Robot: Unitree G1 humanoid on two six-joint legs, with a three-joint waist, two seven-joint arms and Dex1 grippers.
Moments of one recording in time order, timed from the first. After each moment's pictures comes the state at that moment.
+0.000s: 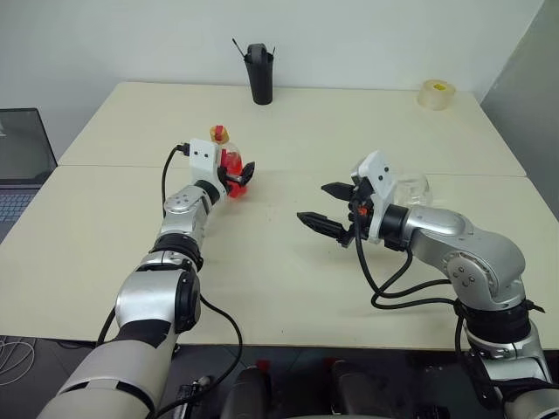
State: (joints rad) left arm -1.05 0.34 0.19 1.28 -0.11 -0.24 -0.49; right arm -0.58 -0.44 0.10 -0.45 0.59 0.98 0.47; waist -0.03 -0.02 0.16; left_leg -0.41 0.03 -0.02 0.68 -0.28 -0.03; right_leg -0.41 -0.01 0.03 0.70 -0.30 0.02
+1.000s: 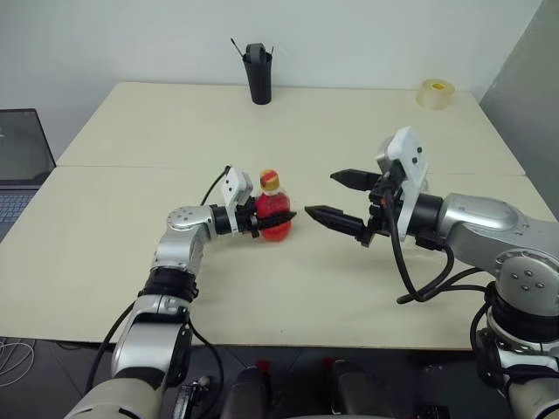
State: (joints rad) left arm -0.65 0.37 -0.02 0.38 -0.28 0.24 -1.22; right arm -0.68 -0.46 -0.11 -0.67 0.93 1.32 0.34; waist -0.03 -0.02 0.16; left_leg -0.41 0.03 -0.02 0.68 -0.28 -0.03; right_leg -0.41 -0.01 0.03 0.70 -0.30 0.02
